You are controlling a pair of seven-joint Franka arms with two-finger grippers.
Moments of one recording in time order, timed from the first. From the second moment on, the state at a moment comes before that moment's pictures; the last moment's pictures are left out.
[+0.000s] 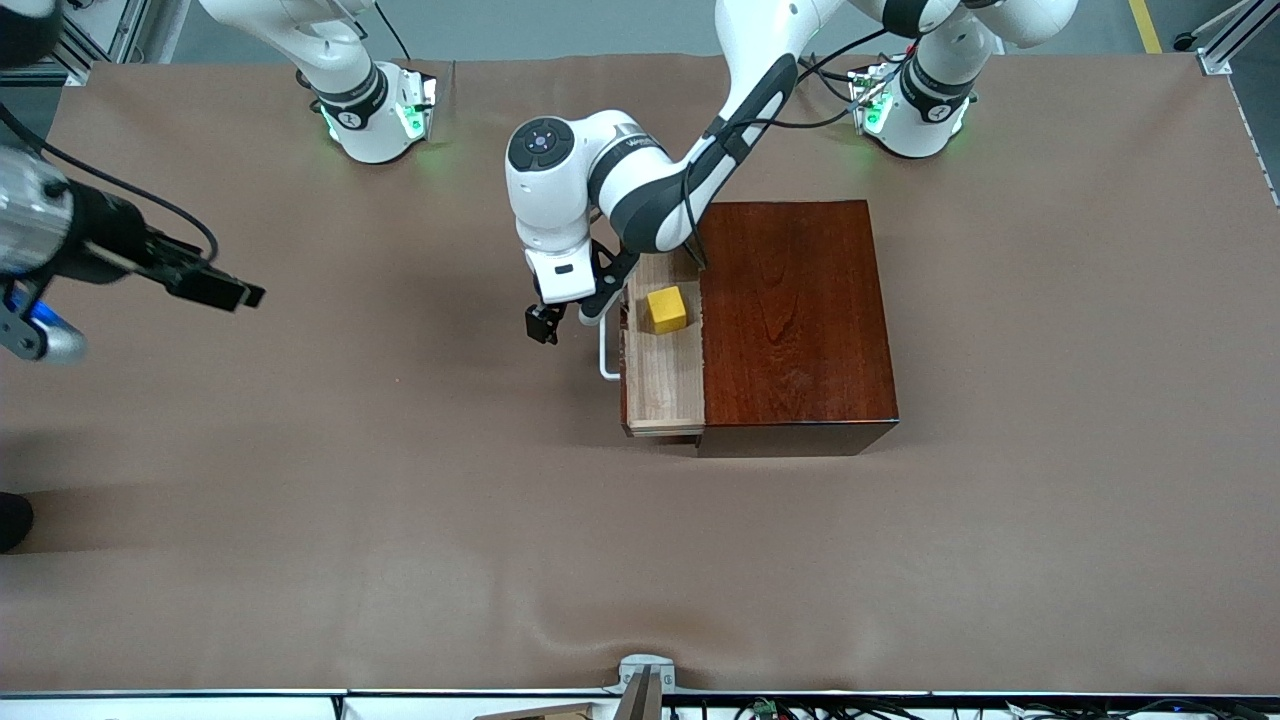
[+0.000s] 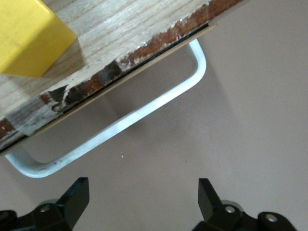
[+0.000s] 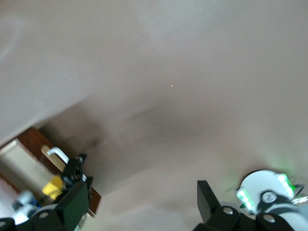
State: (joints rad) left arm -1.02 0.82 0.07 -1.16 0.02 2.10 -2.03; right arm 0.13 0.27 -0.06 -1.13 0.24 1.21 0.60
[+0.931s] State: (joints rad) left arm -1.02 0.84 0.09 -1.15 0.02 2.06 -2.03; right arm -0.04 0.18 0.07 -1.14 0.07 1.15 0.07
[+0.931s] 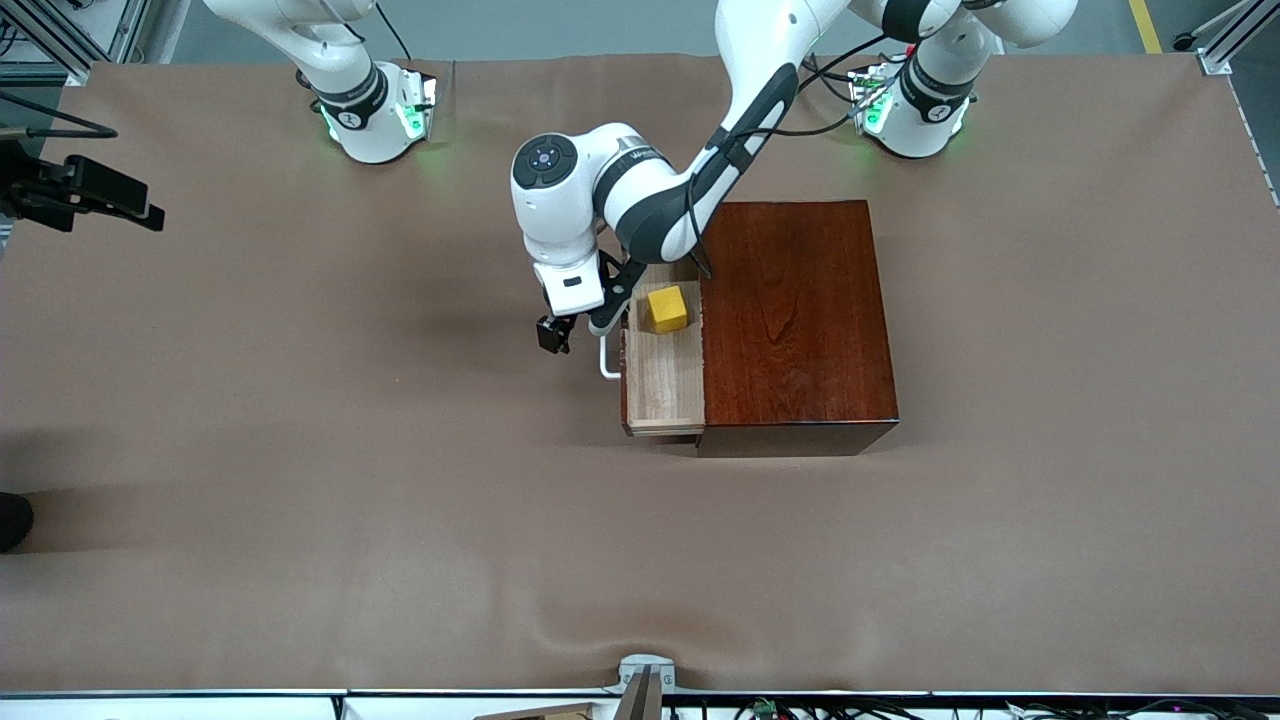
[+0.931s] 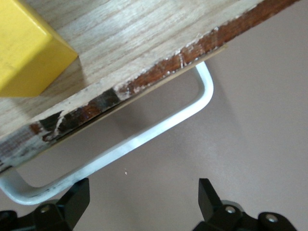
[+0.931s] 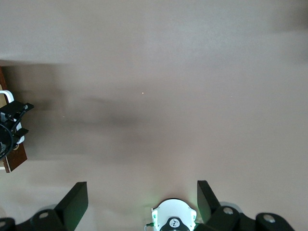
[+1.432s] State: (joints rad) left arm -1.00 0.84 0.09 -1.14 0.02 1.97 -2.03; right arm -0.09 0.12 0.10 -1.23 0.07 1.20 0.00
